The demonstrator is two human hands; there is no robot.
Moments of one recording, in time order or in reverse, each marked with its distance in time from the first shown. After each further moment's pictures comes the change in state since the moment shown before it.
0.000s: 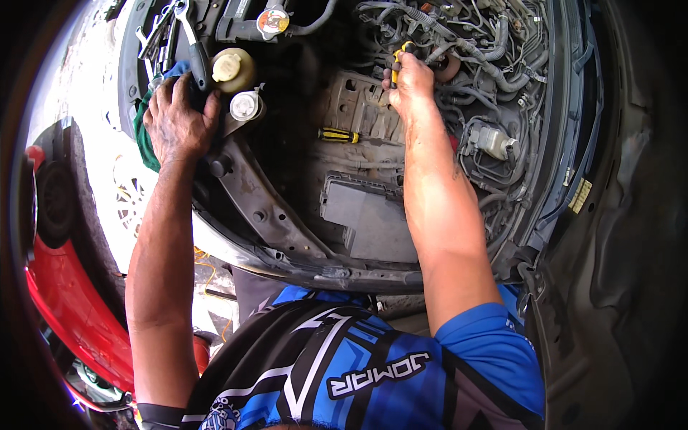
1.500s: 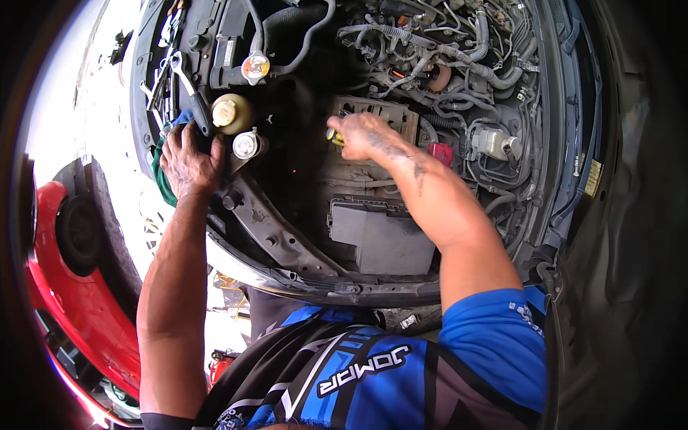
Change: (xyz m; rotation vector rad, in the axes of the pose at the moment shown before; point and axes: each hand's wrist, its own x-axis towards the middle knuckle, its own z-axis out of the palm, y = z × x) left_hand 0.003 0.001 0.001 0.011 -0.014 0.019; right_hand -0.049 0.021 0.010 -1.828 -0.826 -0.539
